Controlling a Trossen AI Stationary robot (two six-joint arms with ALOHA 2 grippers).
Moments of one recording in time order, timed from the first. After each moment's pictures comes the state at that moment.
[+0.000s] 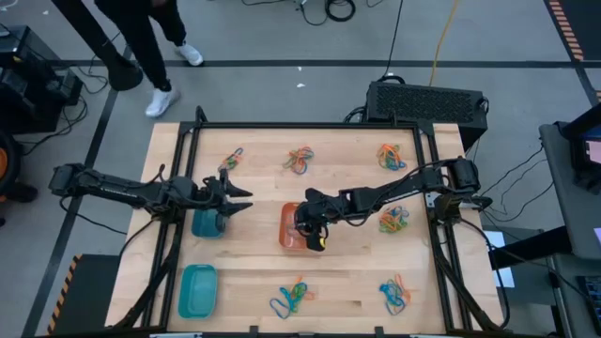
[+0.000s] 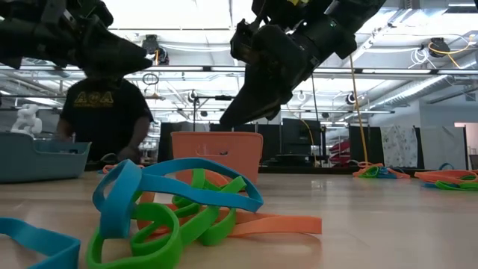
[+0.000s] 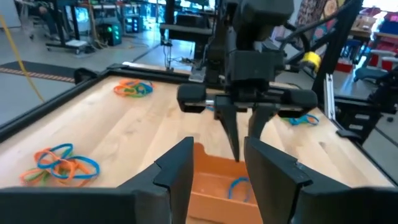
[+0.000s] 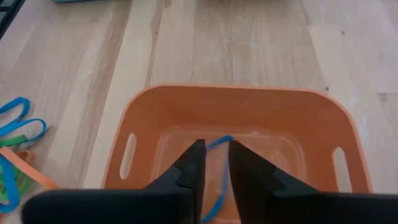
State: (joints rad) left arm -0.08 0.65 0.17 0.39 -0.10 -0.12; right arm 0.09 1.83 1.10 0.02 -0.03 0.15
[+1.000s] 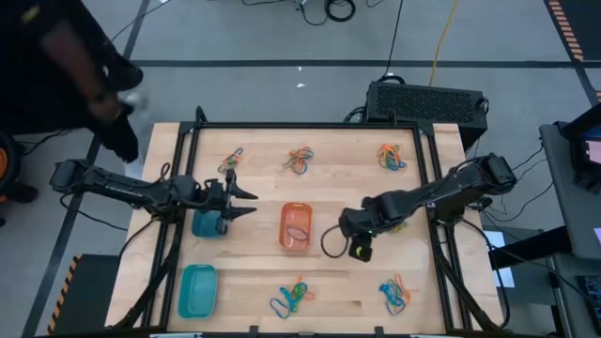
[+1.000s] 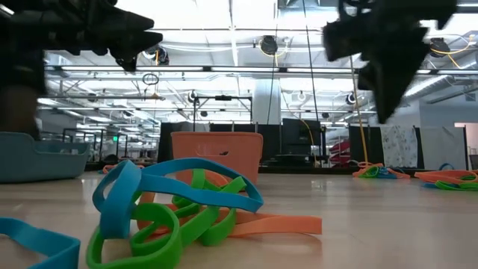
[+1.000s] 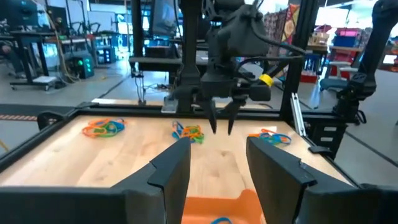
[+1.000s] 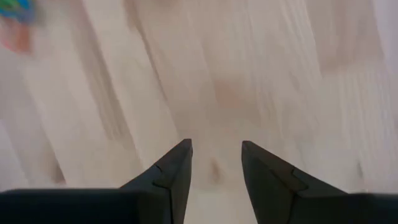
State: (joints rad) left arm -0.09 0.79 0.22 0.59 0.00 -0.04; right arm 0.28 1.55 1.10 -0.90 -0.02 0.65
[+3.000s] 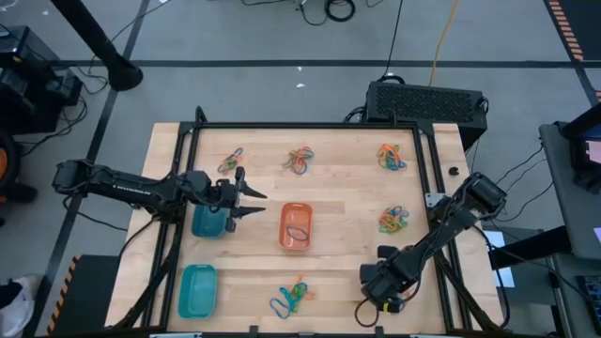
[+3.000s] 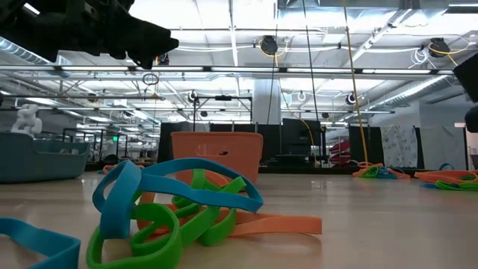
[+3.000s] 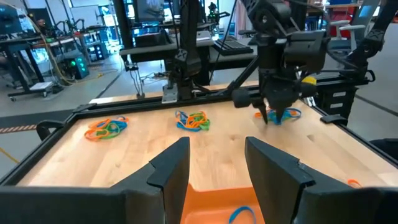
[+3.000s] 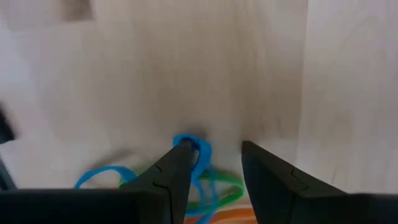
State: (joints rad) left arm -0.01 0.94 0.31 0.57 0.12 0.11; right arm 0.73 1.76 1.00 -0.72 -0.13 0.89
